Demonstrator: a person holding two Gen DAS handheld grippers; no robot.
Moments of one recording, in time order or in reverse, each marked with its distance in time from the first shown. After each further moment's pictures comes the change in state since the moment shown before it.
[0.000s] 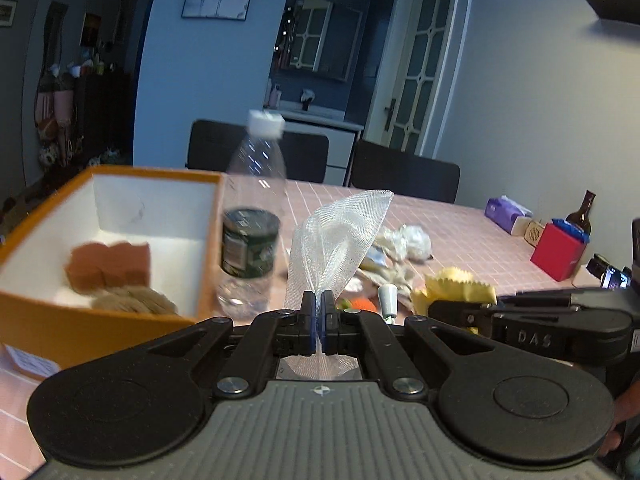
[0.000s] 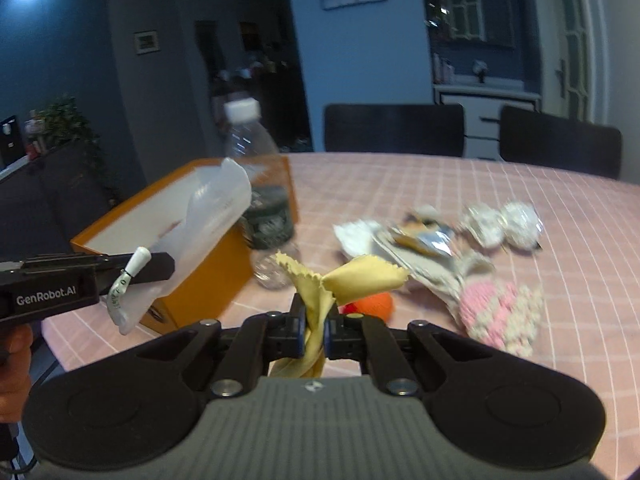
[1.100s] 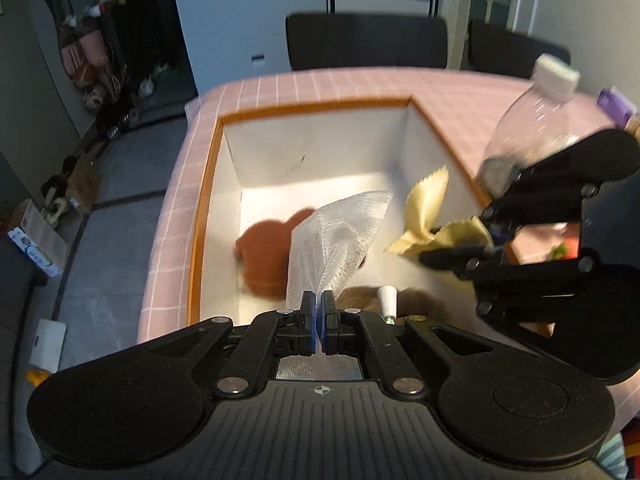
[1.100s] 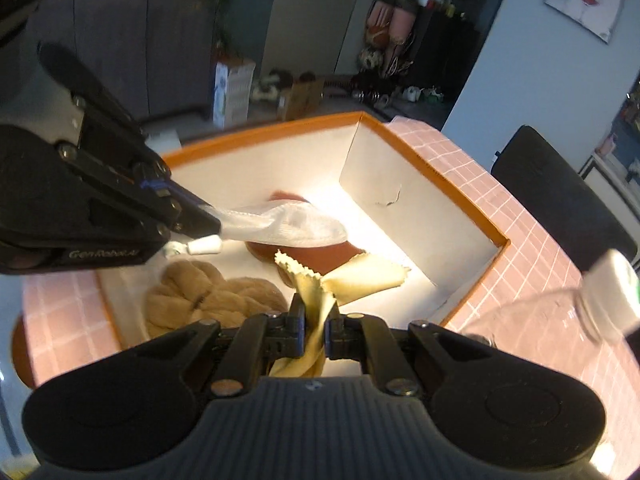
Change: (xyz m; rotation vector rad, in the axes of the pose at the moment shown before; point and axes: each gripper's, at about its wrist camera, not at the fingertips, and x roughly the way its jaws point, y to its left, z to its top) left arm 0.082 0.164 0.069 0.111 0.475 0.230; right arm 0.220 0.169 0.110 -0.617 0.313 0.141
